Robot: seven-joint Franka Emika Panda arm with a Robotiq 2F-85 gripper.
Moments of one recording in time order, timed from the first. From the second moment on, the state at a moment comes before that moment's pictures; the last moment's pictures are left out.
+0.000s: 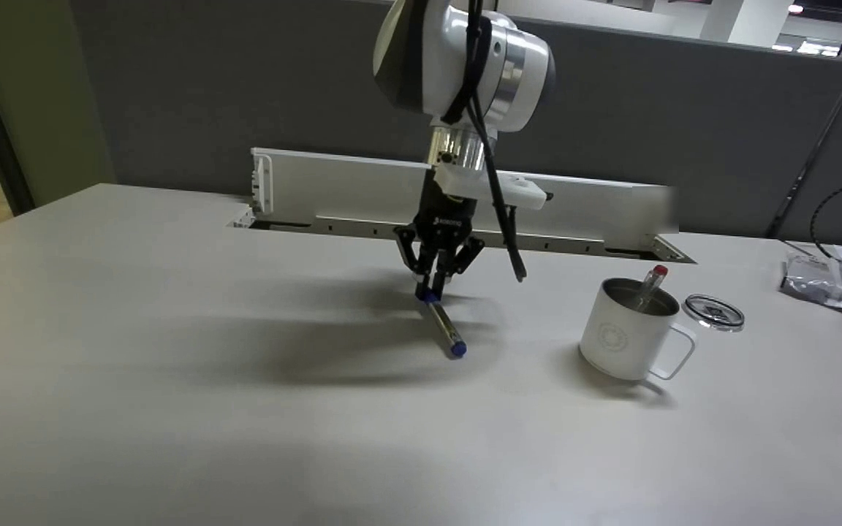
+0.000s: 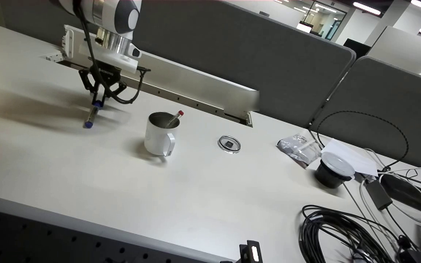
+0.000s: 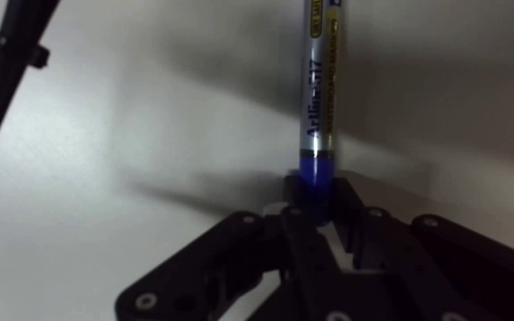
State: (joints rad) arm 0.14 0.92 0.12 -1.68 0.10 2.43 -0.21
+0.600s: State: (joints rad) arm 0.17 0.75 0.08 -1.73 -0.02 2.31 -0.17
